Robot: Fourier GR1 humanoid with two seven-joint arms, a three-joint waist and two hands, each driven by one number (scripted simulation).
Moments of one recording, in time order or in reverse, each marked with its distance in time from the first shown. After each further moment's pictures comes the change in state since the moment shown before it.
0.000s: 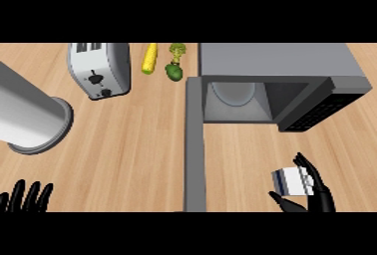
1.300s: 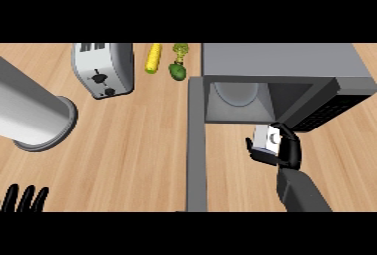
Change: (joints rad) left arm 0.022 0.001 0.014 -0.022 0.041 -0.034 0.012; right arm -0.417 0.066 -0.105 0.263 -0.012 -0.251 -0.033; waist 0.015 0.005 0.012
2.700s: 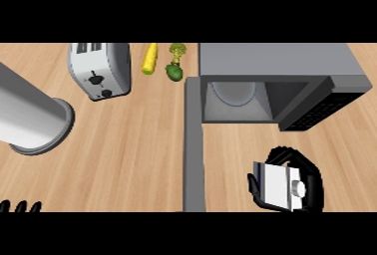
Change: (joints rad) left arm 0.086 0.001 0.008 -0.006 0.018 -0.043 -0.044; right arm 0.612 0.043 0.516 -1.142 -0.164 0.036 0.481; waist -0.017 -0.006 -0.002
